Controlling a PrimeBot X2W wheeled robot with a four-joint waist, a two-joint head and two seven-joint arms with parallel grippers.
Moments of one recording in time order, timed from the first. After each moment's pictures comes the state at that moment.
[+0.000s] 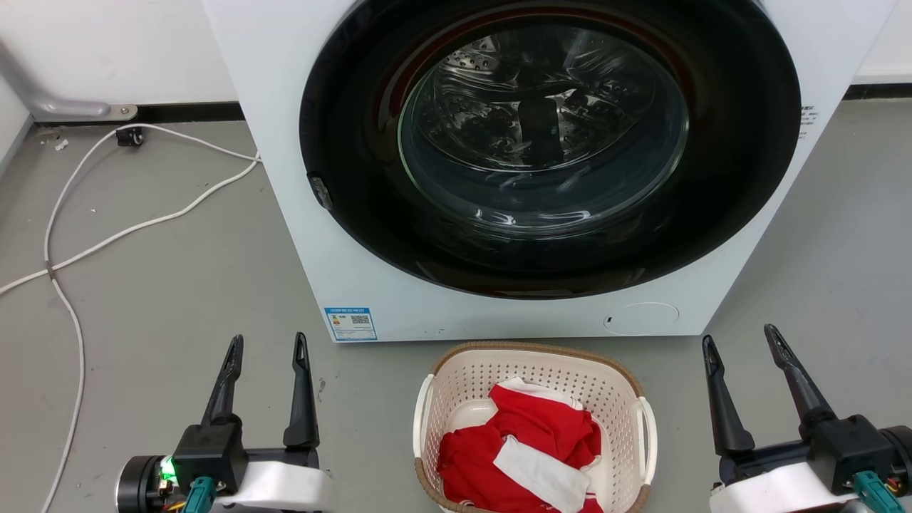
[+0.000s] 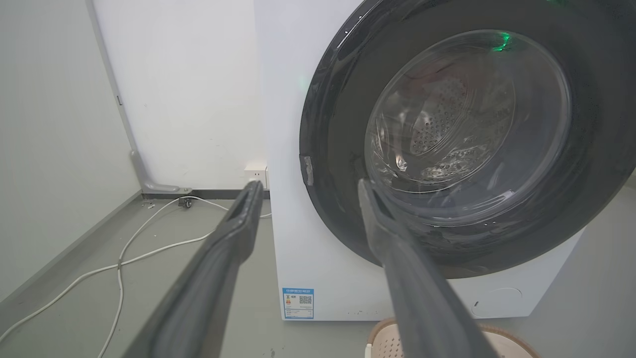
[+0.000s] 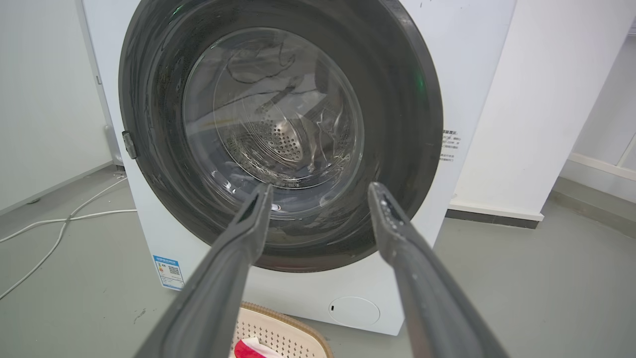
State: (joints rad) left arm 0.04 0.05 -0.05 0.00 -0.07 0.05 -0.26; right arm 0.07 -0.05 -0.01 -0.02 -0.04 0.13 -0.26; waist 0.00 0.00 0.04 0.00
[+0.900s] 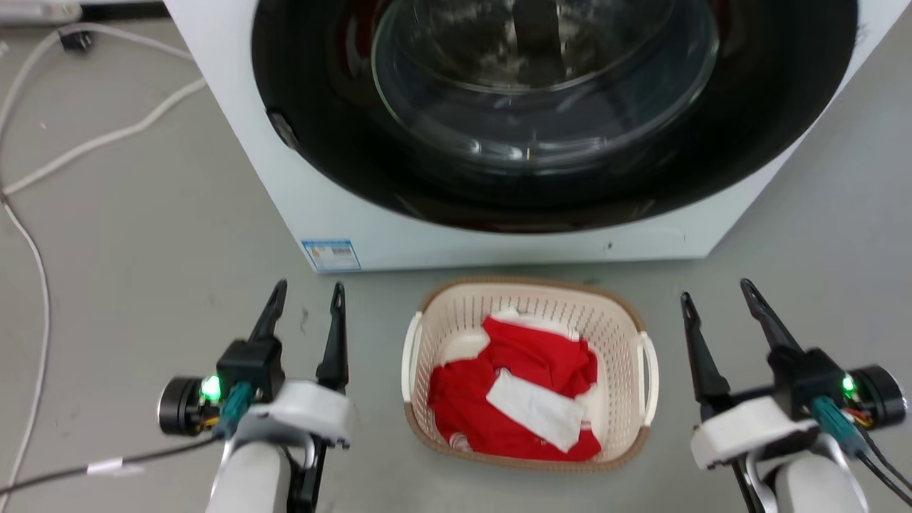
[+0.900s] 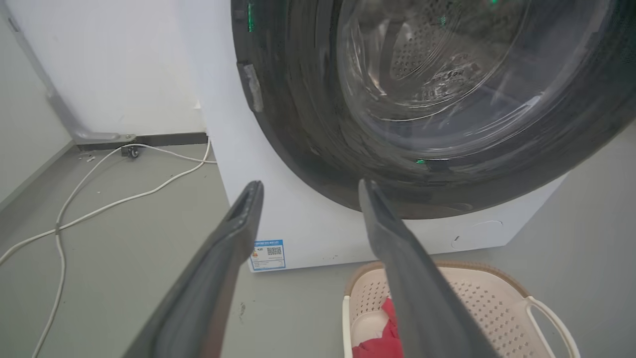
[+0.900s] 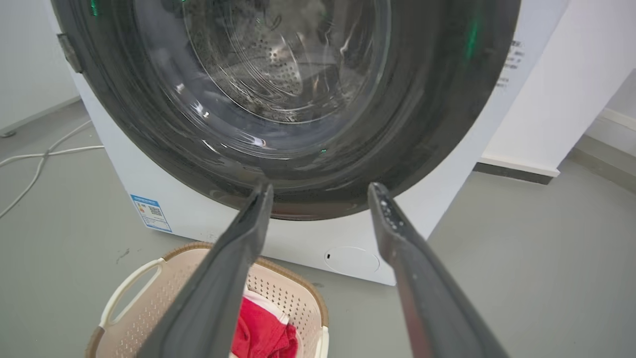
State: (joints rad) left arm -0.21 0.05 -0.08 0.29 -0.08 -0.02 -0.26; right arm -0.12 -0.05 -0.01 0.18 -0.11 0.13 -0.26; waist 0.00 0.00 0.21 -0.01
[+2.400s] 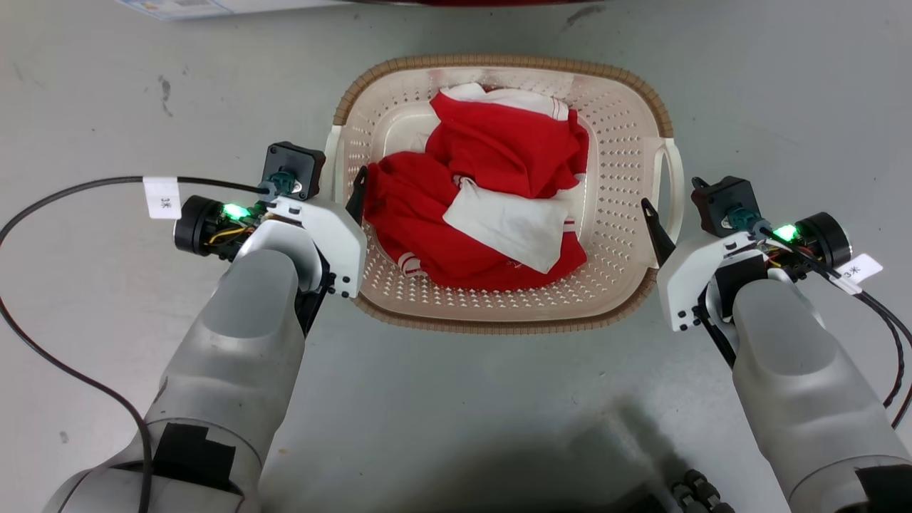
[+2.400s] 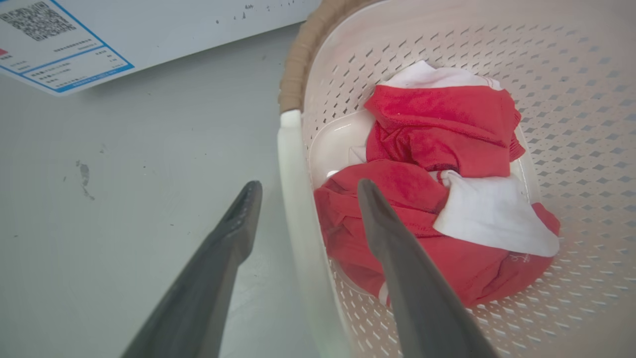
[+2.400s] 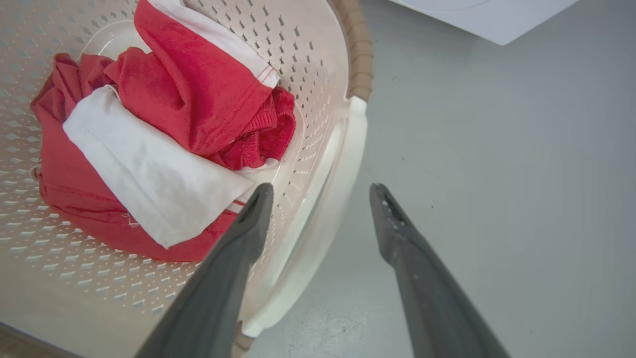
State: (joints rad) left arm -0.99 0.07 -0.23 1.25 -0.07 -0.13 -0.26; right arm -0.83 -0.05 -0.03 1.12 -0.33 0.13 -0.26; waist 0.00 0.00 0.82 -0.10
